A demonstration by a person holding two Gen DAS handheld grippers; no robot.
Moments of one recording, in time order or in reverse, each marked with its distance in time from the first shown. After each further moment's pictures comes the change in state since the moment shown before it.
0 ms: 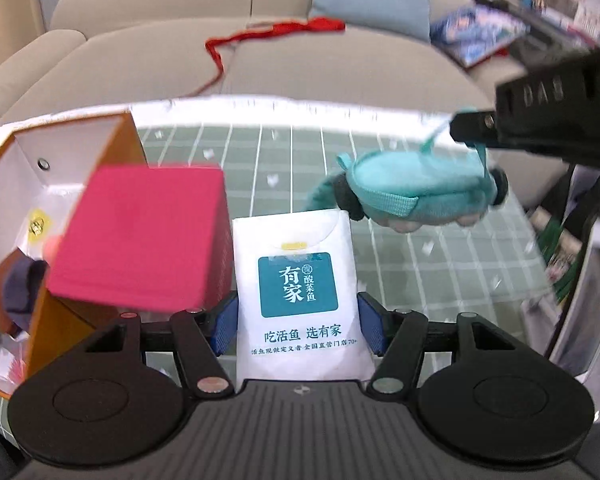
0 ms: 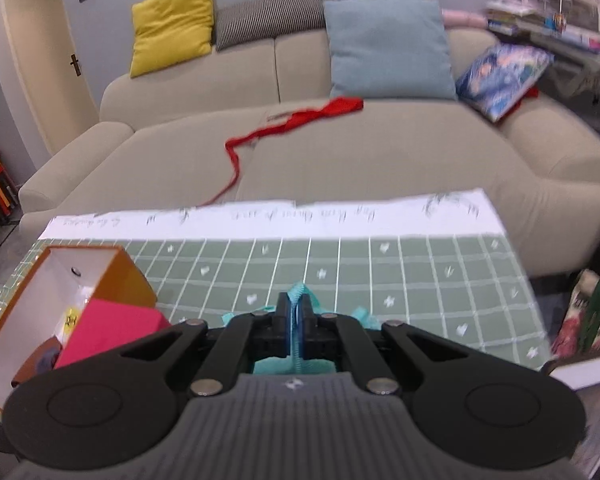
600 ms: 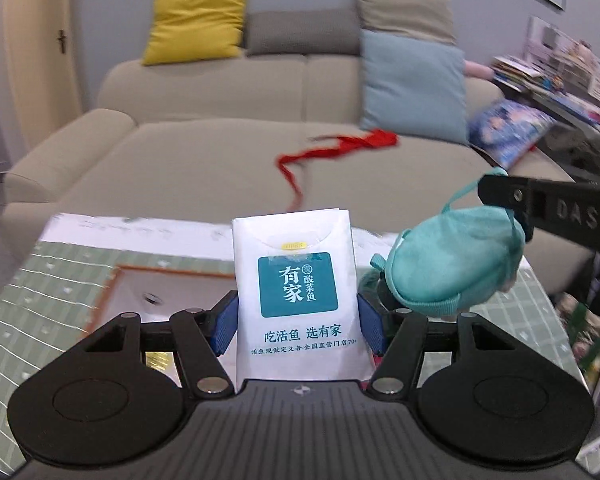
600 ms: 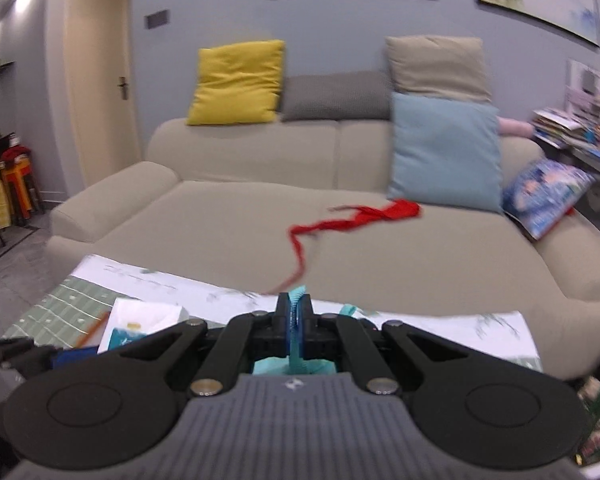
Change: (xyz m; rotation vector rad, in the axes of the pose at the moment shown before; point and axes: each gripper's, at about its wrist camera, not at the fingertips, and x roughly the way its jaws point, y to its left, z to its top) left arm -0.075 0.107 0.082 -0.006 -0.256 0.052; right arm -0.028 0.142 0.071 -0.164 -0.199 0.053
